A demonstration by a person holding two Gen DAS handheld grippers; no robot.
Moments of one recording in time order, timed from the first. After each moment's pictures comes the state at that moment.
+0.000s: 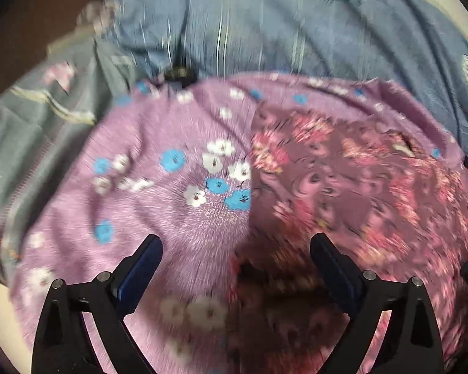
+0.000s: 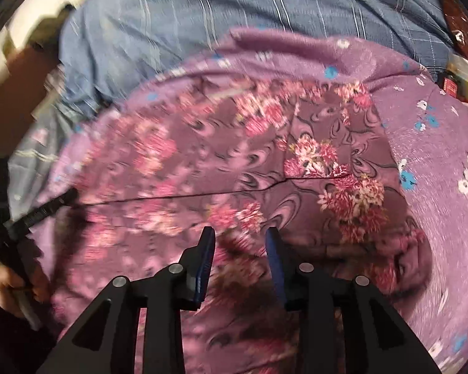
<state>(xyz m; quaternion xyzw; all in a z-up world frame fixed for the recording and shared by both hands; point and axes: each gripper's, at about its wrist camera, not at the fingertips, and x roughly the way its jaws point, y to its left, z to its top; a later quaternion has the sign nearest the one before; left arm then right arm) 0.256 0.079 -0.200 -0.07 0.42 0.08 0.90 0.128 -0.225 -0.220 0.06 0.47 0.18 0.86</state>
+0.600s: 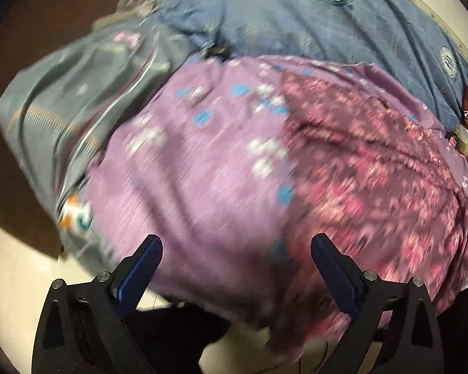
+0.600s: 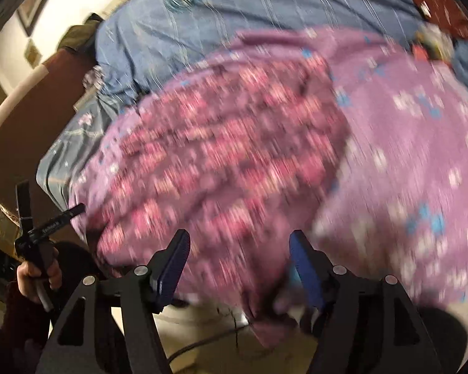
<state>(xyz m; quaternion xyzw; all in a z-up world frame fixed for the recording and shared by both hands) 0.069 0.120 -0.180 -0.09 0.46 0.08 0.88 -0.015 -0.301 -0.196 0.10 0.50 0.21 0.83</state>
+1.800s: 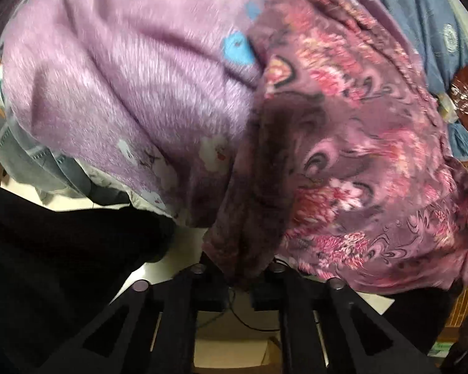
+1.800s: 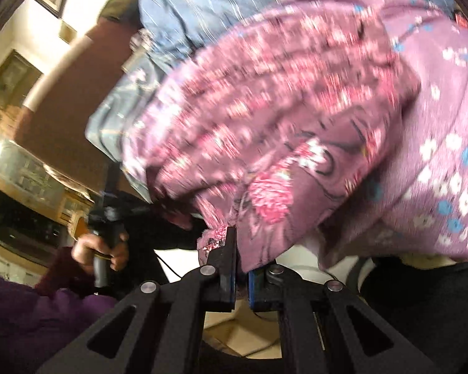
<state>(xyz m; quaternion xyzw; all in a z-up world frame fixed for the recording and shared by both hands) 0.069 0.106 -0.266 -0.19 0.60 -0.04 0.78 -0.067 -0.281 -0.185 0.12 0.53 0.34 0.77</state>
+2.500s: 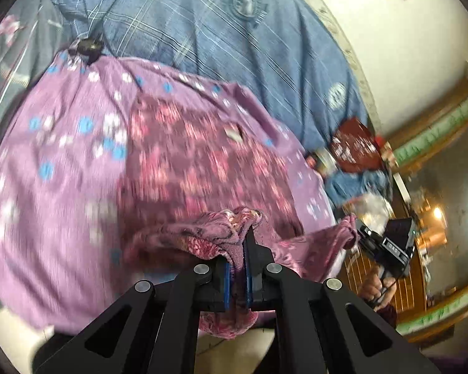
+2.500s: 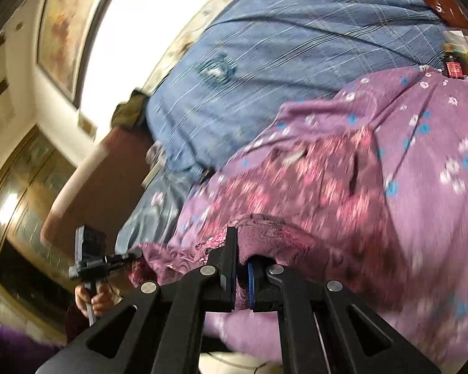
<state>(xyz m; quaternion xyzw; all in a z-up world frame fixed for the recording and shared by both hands) 0.195 0.175 -0.117 -0.29 0.45 -0.25 0.81 0.082 -0.335 -0.107 0.27 0.38 0.31 0.82</state>
